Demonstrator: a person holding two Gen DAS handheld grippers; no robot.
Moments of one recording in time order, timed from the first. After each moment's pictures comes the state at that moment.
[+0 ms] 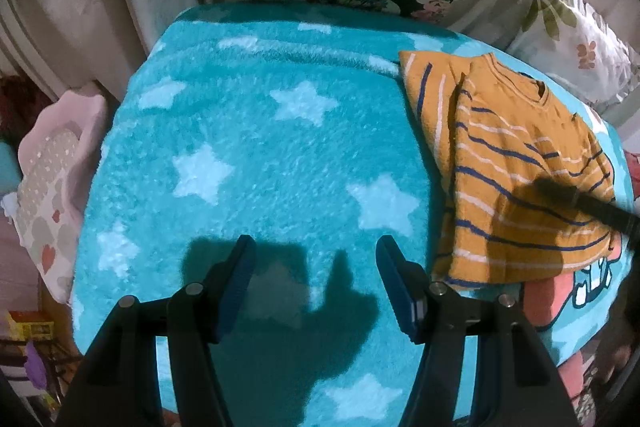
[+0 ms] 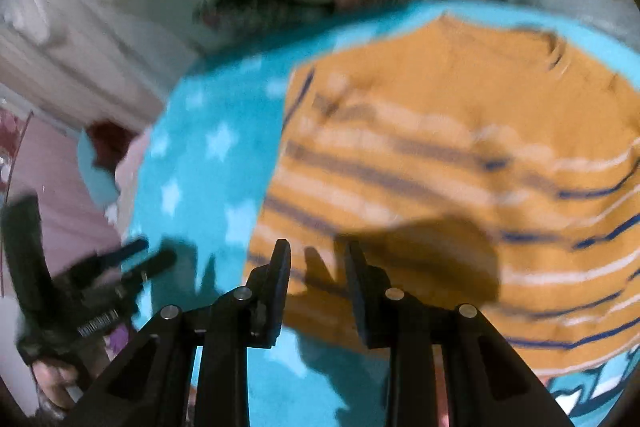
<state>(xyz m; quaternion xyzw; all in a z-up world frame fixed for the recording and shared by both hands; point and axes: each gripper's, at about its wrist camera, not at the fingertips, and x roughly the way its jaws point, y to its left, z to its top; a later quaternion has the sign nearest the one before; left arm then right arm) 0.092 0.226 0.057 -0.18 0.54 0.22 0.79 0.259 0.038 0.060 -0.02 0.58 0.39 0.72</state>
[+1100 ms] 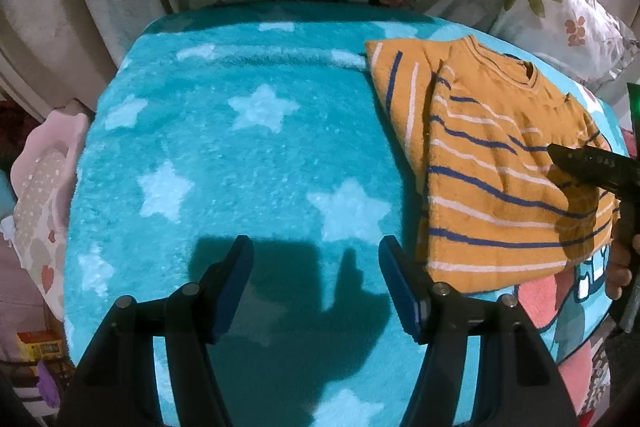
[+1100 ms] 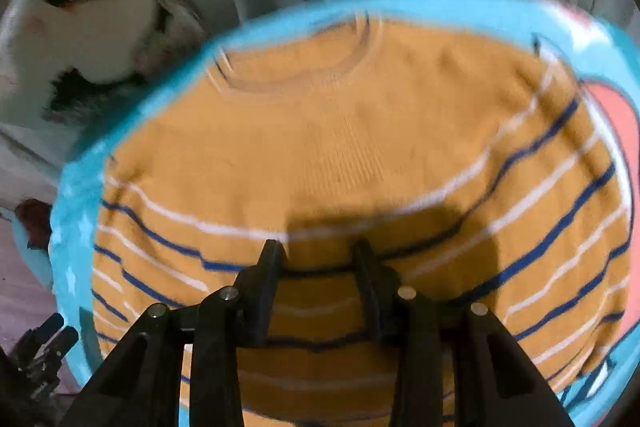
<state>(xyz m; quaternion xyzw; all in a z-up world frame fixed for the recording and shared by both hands) 0.124 0.207 0.046 -0.16 0.55 0.19 0.80 0.363 -0.041 0.020 -0.01 0.60 0.23 0.77</state>
